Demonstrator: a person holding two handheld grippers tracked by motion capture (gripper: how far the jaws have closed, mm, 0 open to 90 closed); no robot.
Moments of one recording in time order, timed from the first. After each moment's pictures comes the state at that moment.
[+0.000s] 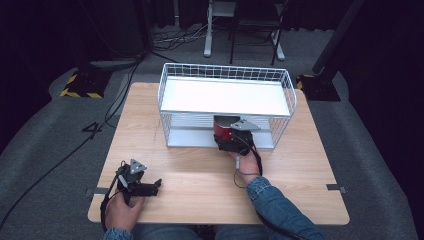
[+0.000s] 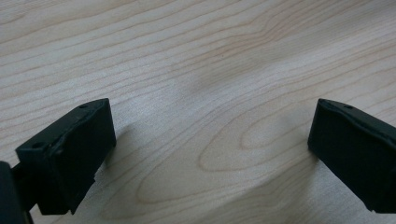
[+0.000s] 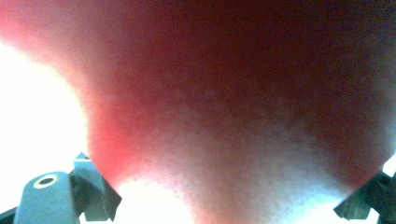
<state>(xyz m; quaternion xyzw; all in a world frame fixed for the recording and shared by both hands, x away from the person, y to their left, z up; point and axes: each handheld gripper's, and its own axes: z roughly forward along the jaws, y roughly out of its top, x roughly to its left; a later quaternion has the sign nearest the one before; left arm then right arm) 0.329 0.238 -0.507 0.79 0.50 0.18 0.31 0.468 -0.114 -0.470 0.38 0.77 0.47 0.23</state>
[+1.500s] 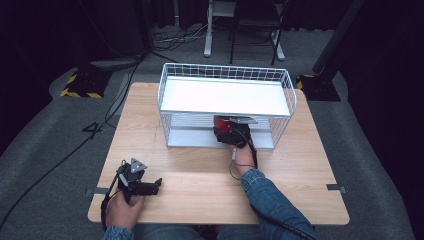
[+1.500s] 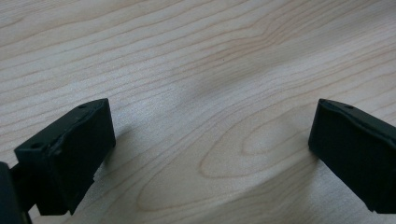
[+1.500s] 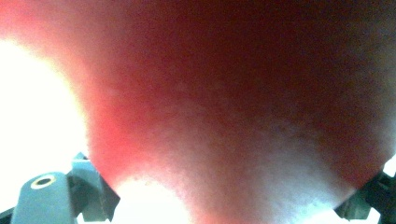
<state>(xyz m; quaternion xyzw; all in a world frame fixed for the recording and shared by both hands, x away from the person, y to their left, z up) 0.332 0.237 -0.507 0.79 0.50 0.18 0.31 0.501 -0.111 -0.484 0.40 0.75 0.47 0.24</state>
